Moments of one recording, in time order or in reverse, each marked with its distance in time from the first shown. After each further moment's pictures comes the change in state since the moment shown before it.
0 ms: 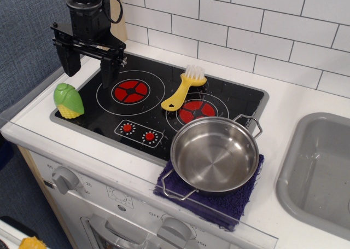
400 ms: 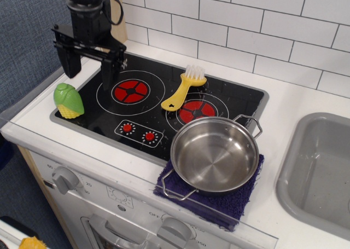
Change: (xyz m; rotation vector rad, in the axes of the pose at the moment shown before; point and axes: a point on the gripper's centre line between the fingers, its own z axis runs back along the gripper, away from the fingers) arm -0.002 -0.004 -0.009 -0.015 0.030 -0.002
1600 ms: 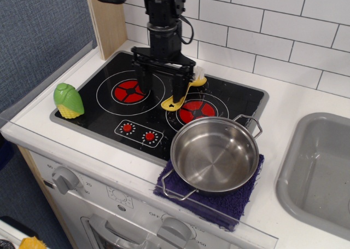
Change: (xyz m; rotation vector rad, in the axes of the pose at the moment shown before) arm 0.061 -0.095 -0.036 -0.146 0.069 -0.126
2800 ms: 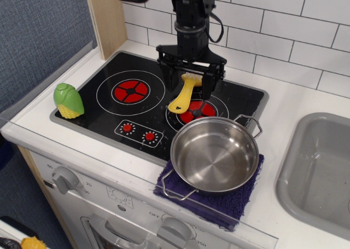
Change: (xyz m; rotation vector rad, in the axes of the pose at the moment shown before) arm 0.016 -0.033 0.008 0.016 -0.160 0.052
